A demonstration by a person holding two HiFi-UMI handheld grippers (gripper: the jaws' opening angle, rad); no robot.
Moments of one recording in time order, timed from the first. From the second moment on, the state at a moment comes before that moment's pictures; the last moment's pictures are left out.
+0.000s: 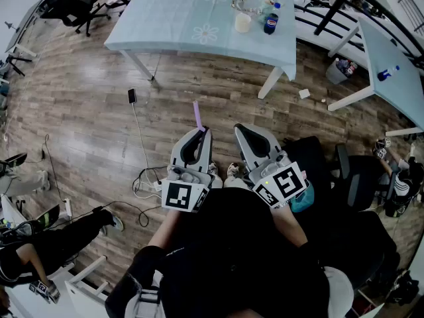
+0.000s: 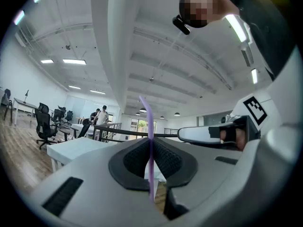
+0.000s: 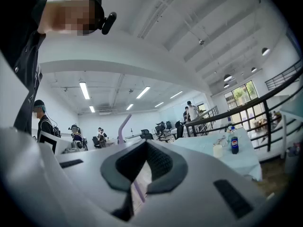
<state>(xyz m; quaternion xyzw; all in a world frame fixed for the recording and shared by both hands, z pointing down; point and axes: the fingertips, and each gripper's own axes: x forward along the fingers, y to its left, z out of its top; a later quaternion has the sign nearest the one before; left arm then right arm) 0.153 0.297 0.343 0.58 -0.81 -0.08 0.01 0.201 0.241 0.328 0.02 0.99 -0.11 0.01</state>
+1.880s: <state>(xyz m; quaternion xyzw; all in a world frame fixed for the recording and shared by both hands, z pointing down) 0.057 0.281 0.345 0.61 -0.79 -0.11 -0.01 0.106 0.237 0.333 -0.01 1.00 -0.09 0.01</state>
